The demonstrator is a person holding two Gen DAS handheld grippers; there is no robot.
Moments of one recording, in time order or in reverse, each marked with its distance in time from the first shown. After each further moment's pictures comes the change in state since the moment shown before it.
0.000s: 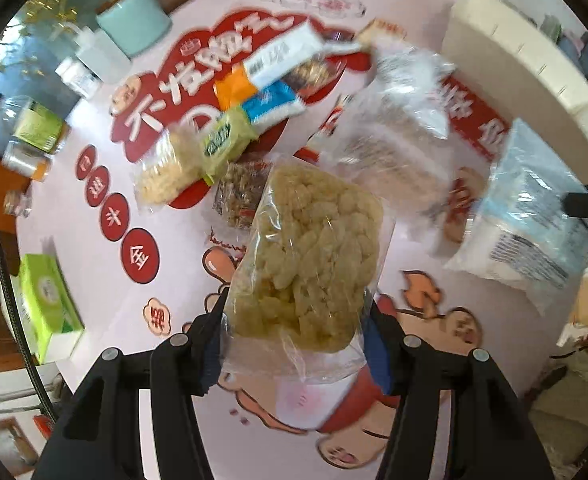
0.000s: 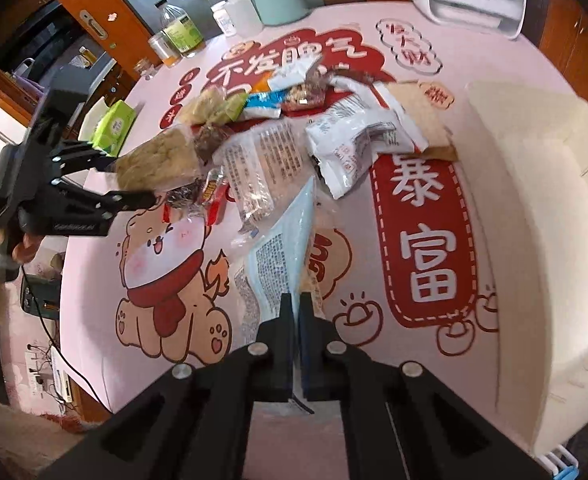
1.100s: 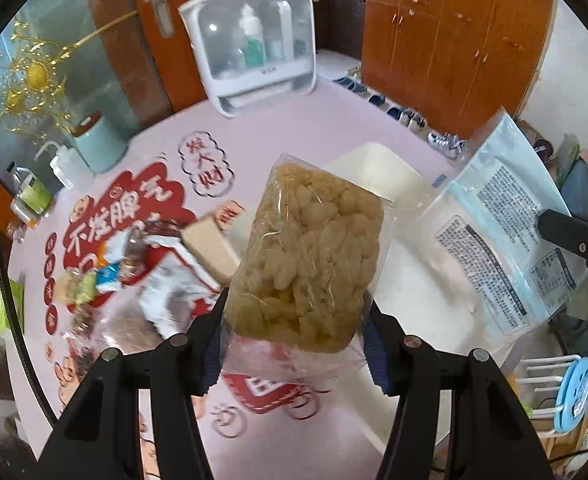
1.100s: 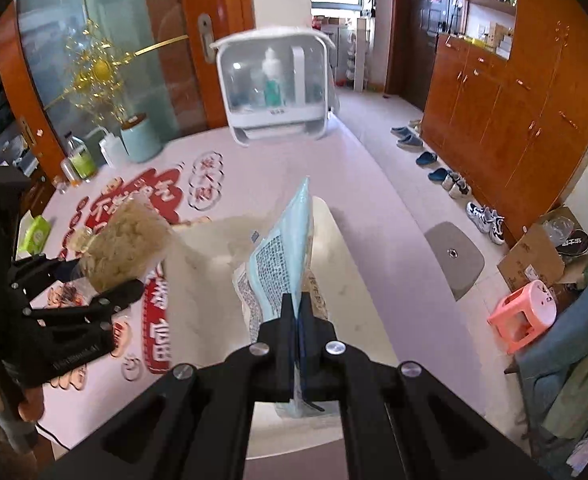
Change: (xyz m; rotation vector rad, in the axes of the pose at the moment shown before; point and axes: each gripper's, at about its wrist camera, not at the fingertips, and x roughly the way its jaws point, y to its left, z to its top) left arm -0.077 -0.303 0.195 -0.281 -0.302 0.067; right arm -0.184 -0.240 0.010 0.077 -0.314 -0.297
